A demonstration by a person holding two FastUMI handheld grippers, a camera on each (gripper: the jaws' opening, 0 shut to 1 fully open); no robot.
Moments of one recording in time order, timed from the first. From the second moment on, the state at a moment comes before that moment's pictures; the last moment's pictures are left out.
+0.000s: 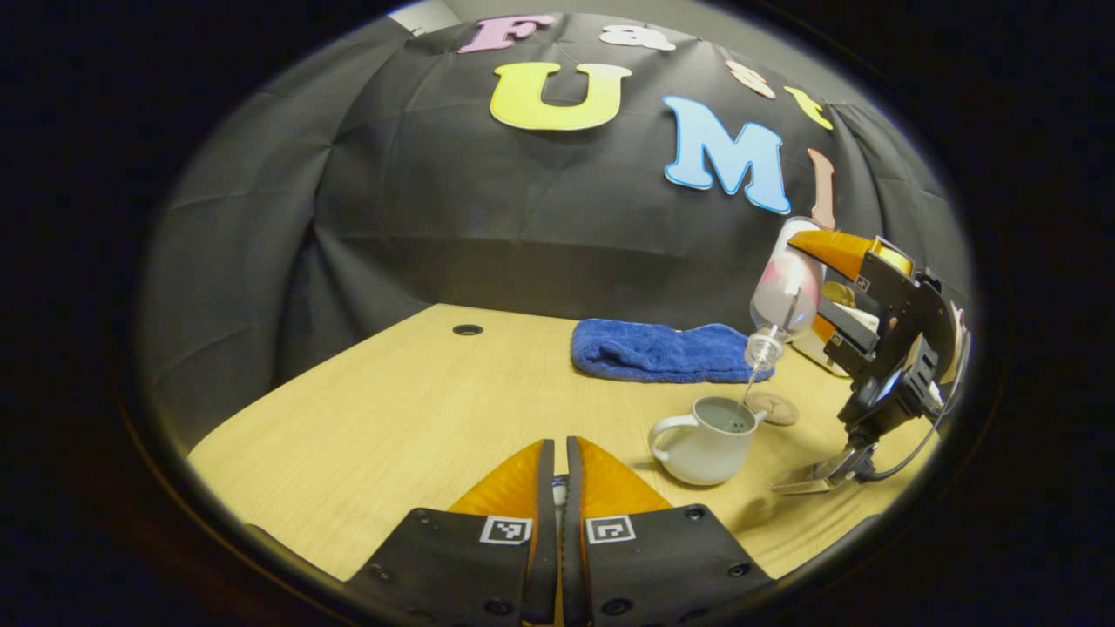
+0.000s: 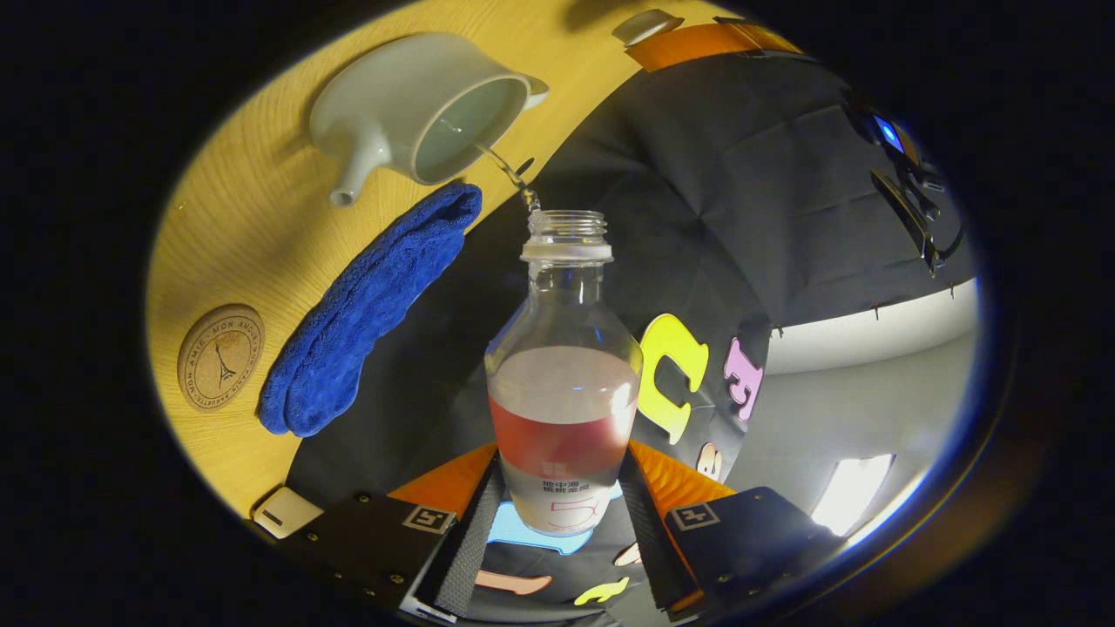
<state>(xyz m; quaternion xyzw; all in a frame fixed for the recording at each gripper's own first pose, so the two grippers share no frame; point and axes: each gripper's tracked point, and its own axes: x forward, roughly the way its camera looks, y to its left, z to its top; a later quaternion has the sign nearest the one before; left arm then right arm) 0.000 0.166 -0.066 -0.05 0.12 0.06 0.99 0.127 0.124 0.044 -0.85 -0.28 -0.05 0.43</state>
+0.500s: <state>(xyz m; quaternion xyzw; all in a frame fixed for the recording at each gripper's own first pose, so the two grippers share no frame) -0.001 0.165 -0.066 -0.05 0.13 0.06 0.99 0.121 0.138 0.036 -0.87 -0.30 -0.04 0.40</state>
